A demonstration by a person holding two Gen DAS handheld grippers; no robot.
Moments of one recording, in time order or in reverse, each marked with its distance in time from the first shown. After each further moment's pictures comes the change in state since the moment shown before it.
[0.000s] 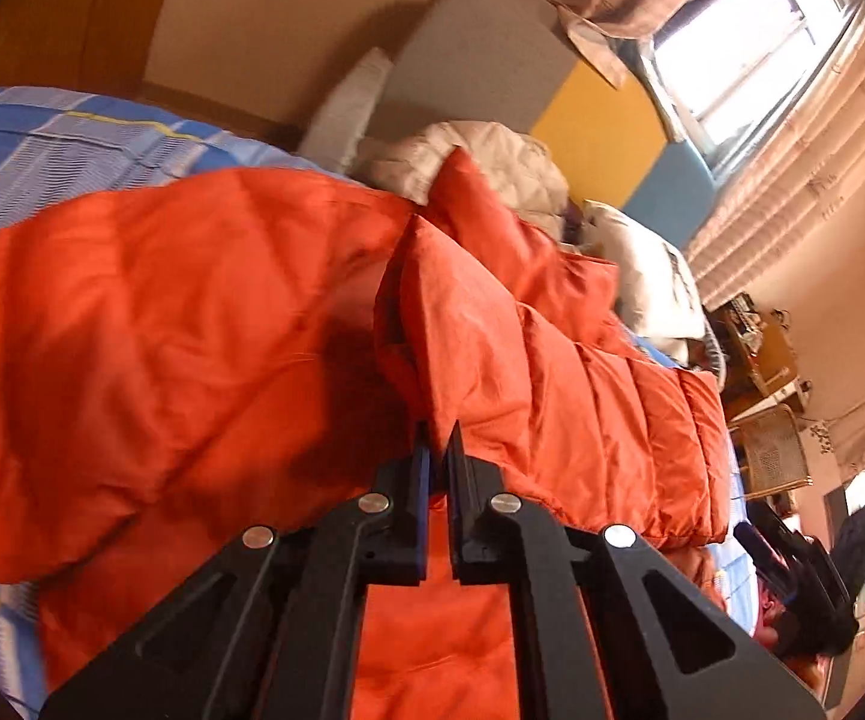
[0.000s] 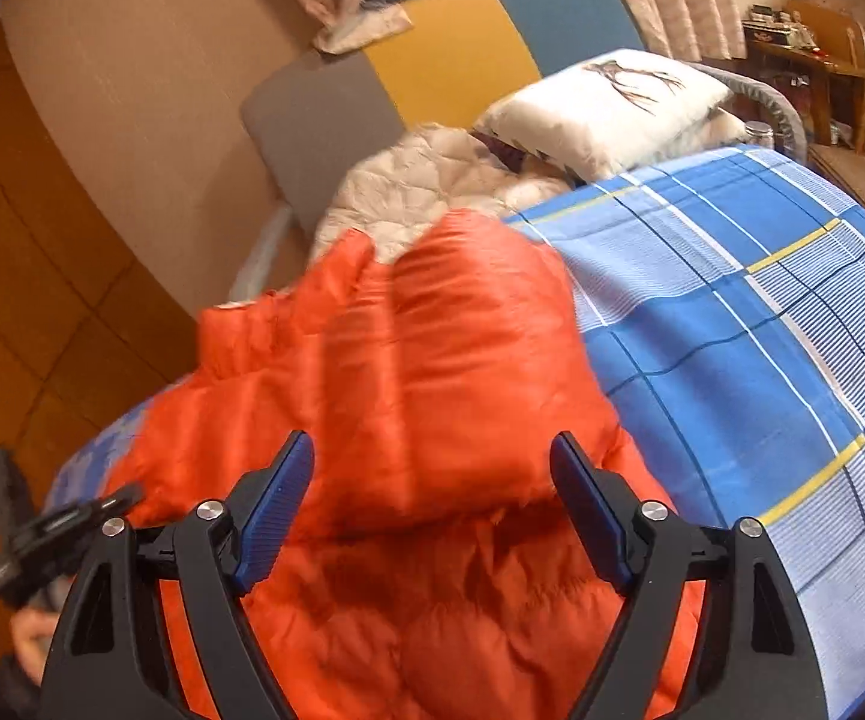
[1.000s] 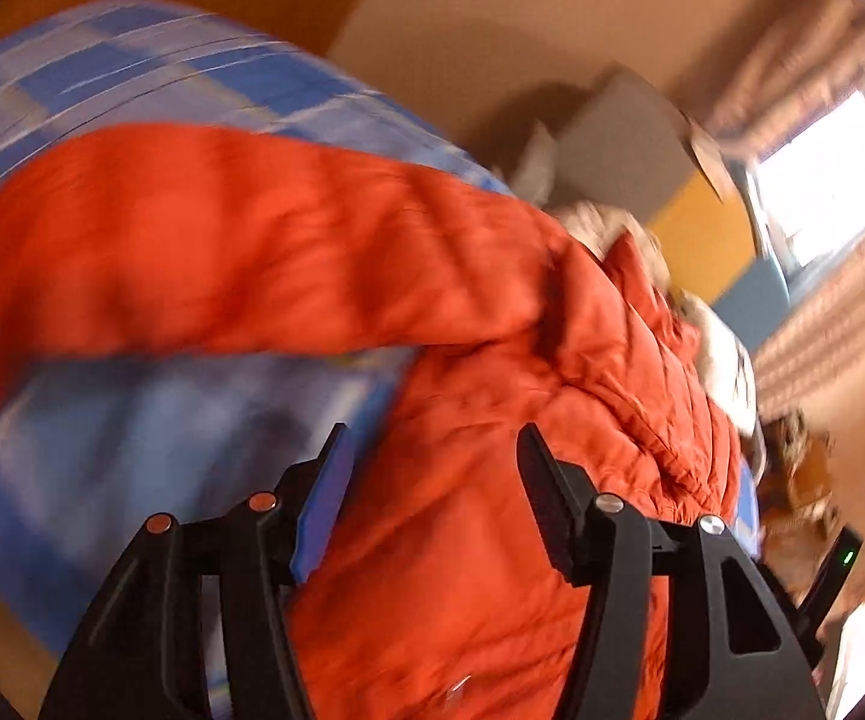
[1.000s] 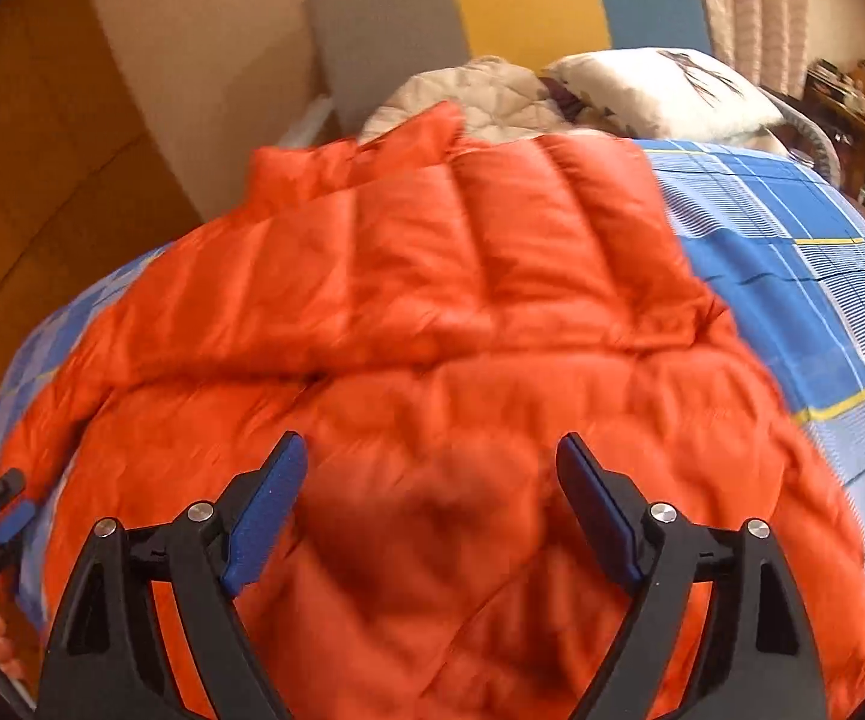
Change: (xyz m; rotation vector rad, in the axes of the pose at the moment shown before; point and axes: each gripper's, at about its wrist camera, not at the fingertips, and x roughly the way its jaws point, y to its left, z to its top) left arm -0.155 0.123 -0.108 -0.315 -0.163 0.160; right arm -0.009 0.083 -0.084 -0.233 0.120 -0.065
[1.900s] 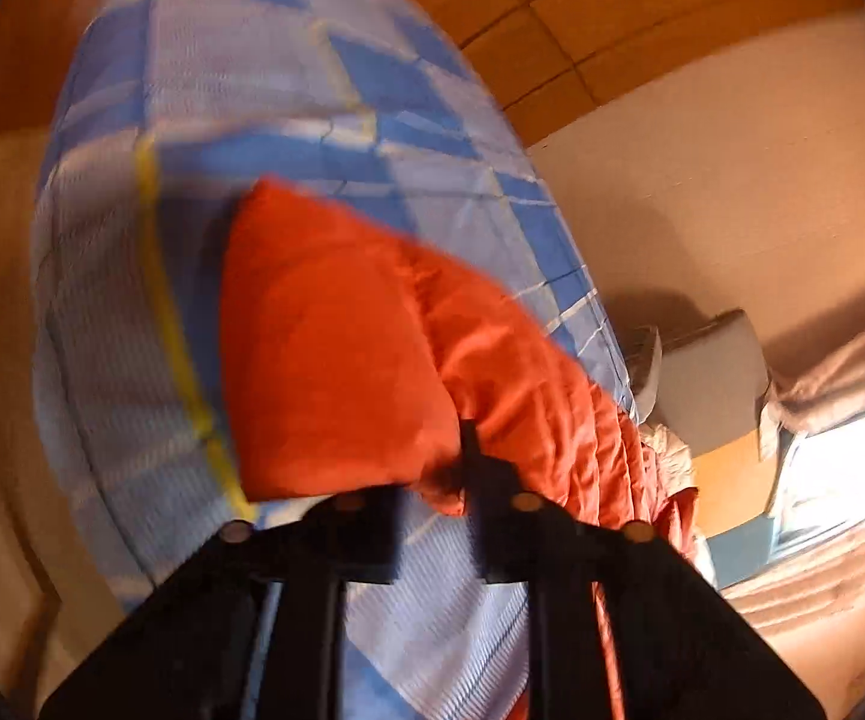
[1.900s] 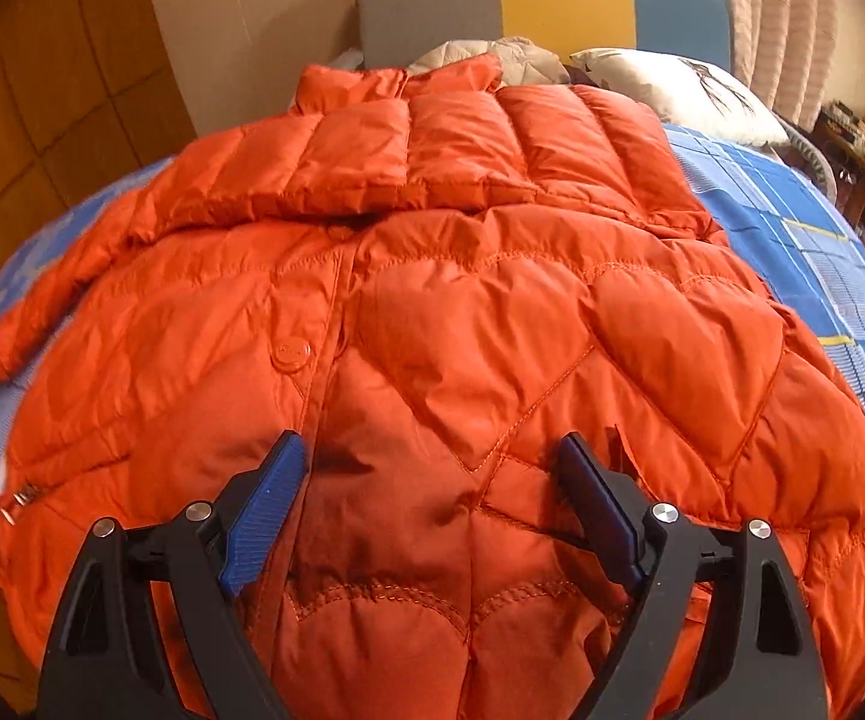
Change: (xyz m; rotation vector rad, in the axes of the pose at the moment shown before) left arm -0.031 0.162 0.058 -0.444 -0.235 0.057; right arm -0.011 0.028 -0.067 -0.132 0.060 -0.081
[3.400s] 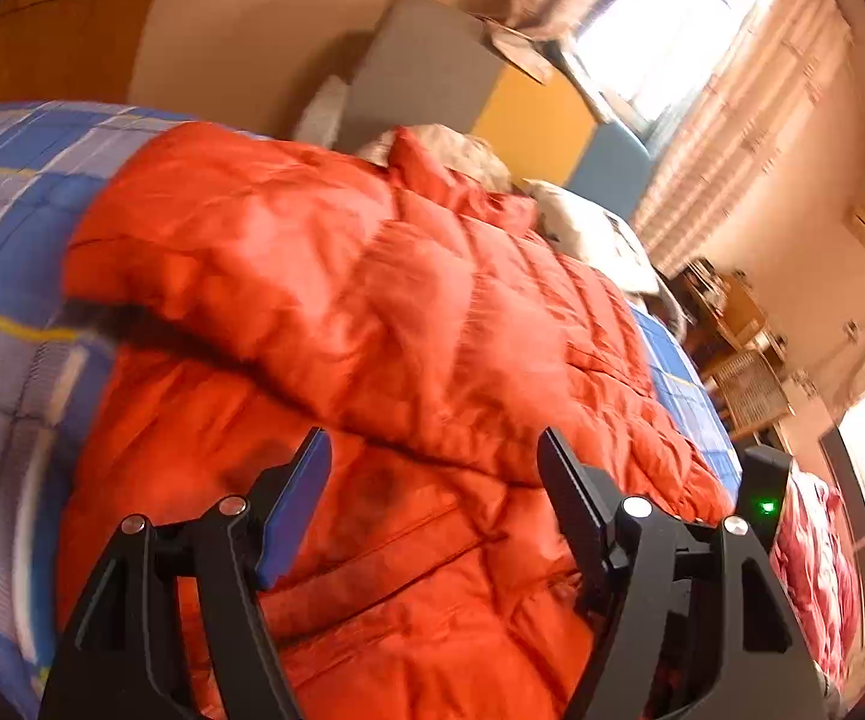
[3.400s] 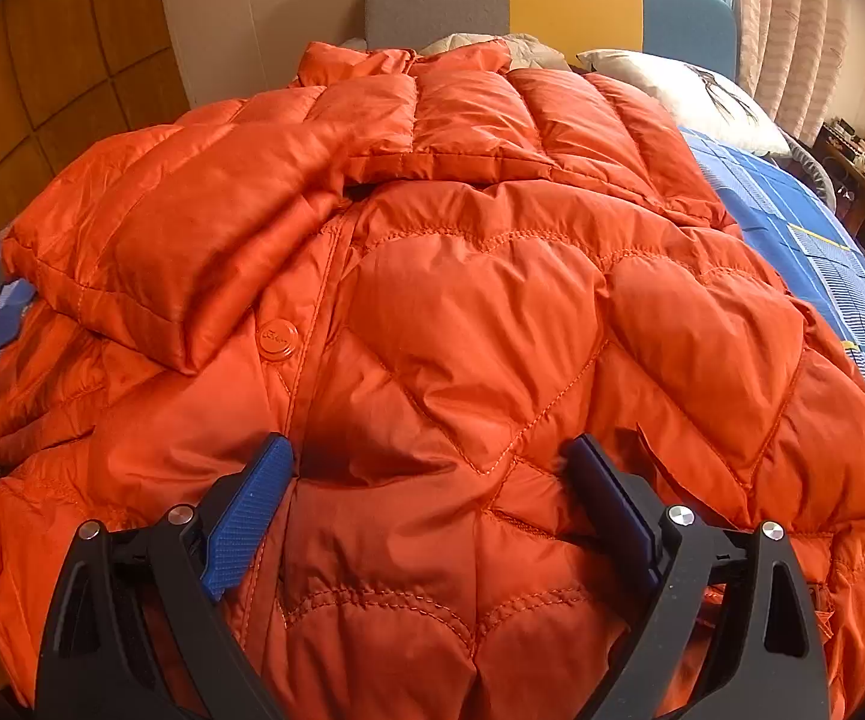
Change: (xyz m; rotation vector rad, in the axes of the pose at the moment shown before) left arm 0.038 -0.183 -0.200 0.822 0.365 -0.329; right arm 0.016 0.003 -0.008 -0.028 -0.006 -0.025
